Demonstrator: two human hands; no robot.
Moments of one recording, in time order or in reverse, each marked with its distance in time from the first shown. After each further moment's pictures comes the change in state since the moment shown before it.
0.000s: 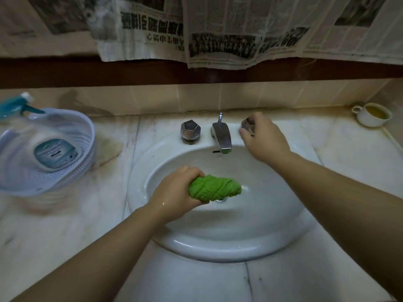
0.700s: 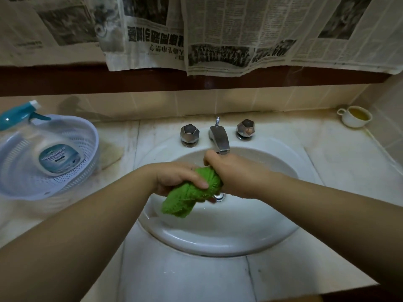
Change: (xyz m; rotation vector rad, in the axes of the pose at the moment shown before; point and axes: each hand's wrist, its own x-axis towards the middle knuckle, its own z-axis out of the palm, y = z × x) left_hand 0.038 0.015 -0.062 -0.890 -0.899 -0.417; right_hand -0.087 -0.076 -0.010 -0.230 -0.507 -0.525
